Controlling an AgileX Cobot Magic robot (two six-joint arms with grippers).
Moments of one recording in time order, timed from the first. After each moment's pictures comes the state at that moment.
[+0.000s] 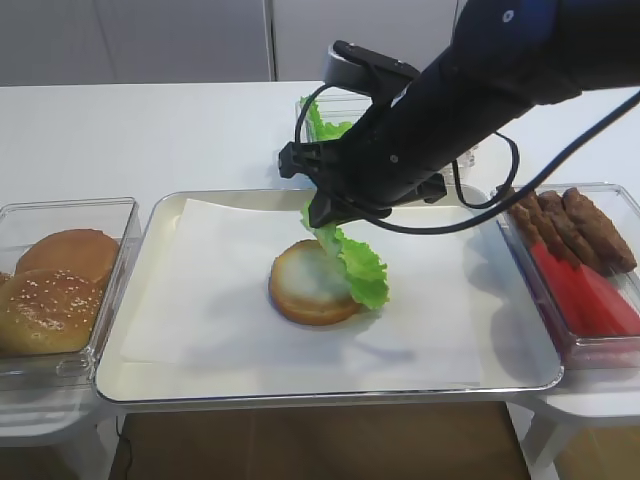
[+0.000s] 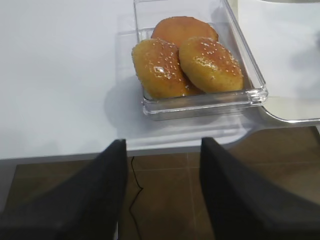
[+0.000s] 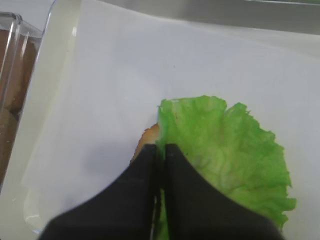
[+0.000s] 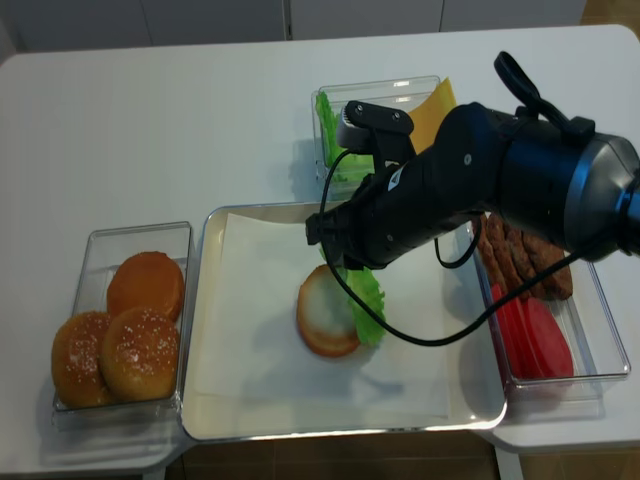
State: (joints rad) left arm 0.01 -0.02 -0.49 0.02 1.19 -0.07; right arm 0.59 1.70 -1.17 0.57 0.56 -0.08
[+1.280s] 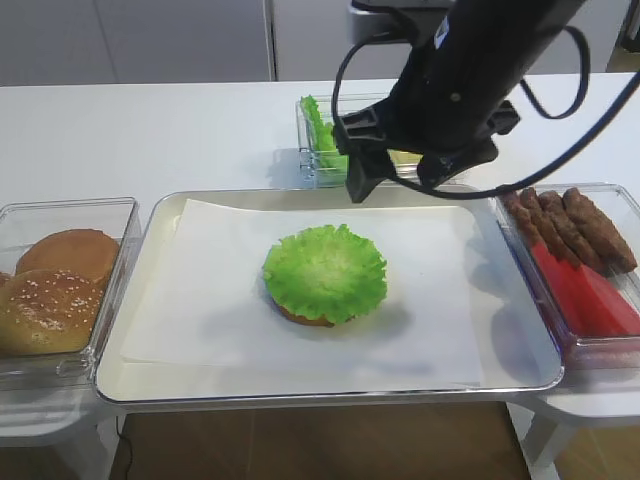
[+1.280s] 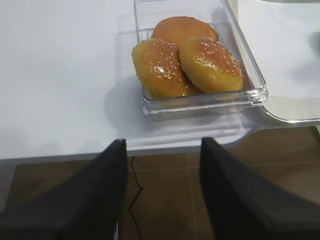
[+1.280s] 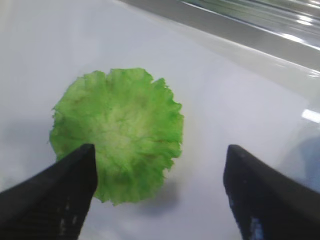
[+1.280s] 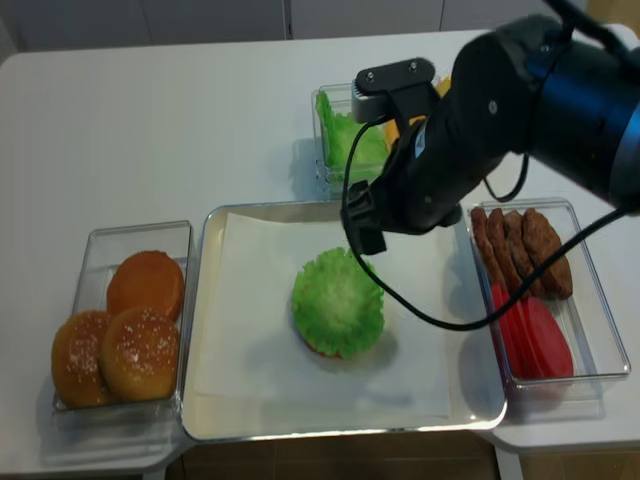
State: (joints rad) left arm 0.01 -0.02 -0.49 0.02 1.19 -0.07; right arm 0.56 1.62 -1.33 0.14 0.91 0.09
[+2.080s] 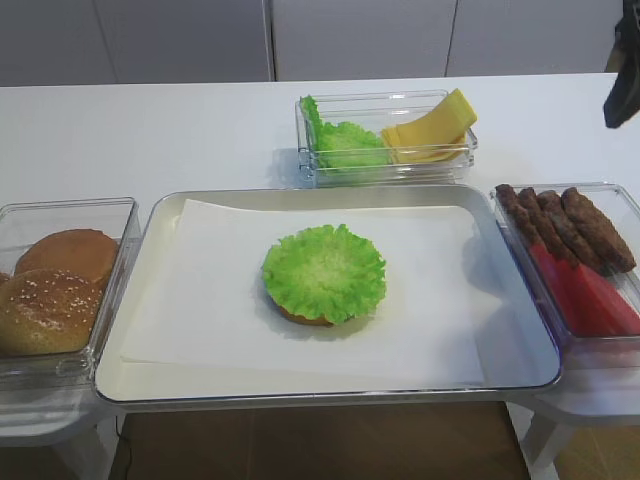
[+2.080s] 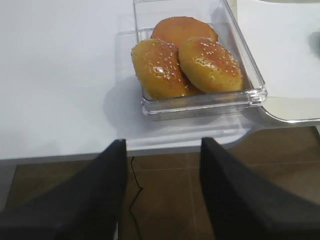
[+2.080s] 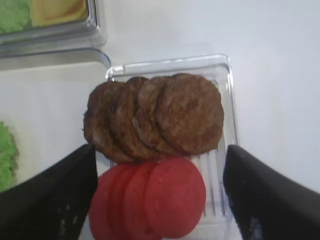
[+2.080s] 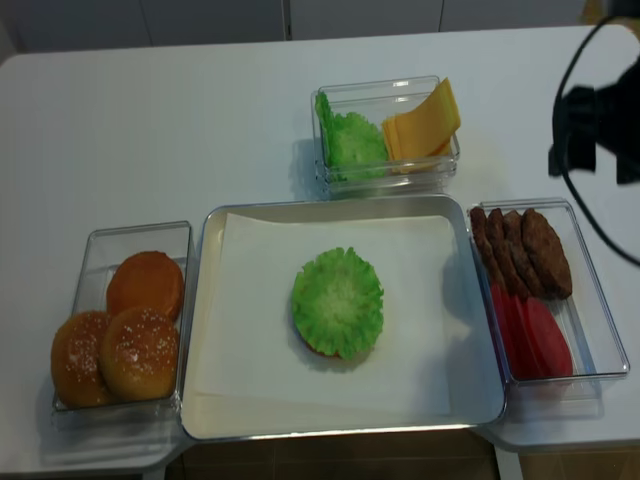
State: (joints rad) left arm 0.01 -0.02 -0.49 0.02 1.19 -0.07; right arm 0.09 1.32 -1.23 0.12 1.08 0.08
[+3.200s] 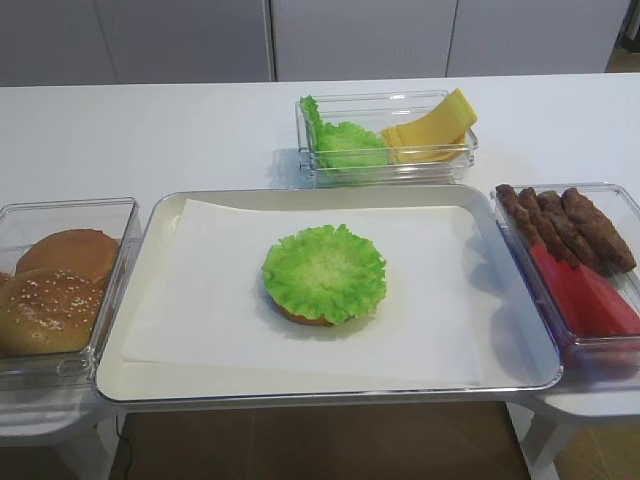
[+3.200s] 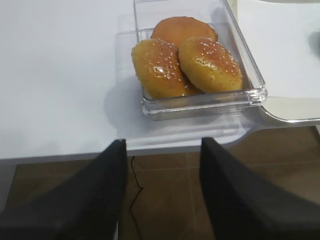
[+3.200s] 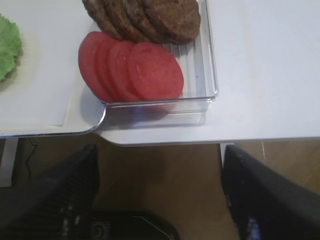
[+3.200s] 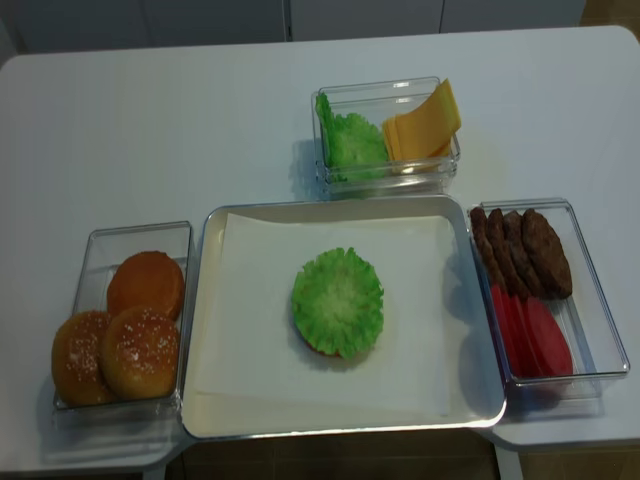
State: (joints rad) left arm 0.01 -0.02 -0.49 0.02 1.19 -0.07; right arm 0.09 0.43 -0.68 0.10 1.18 0.03
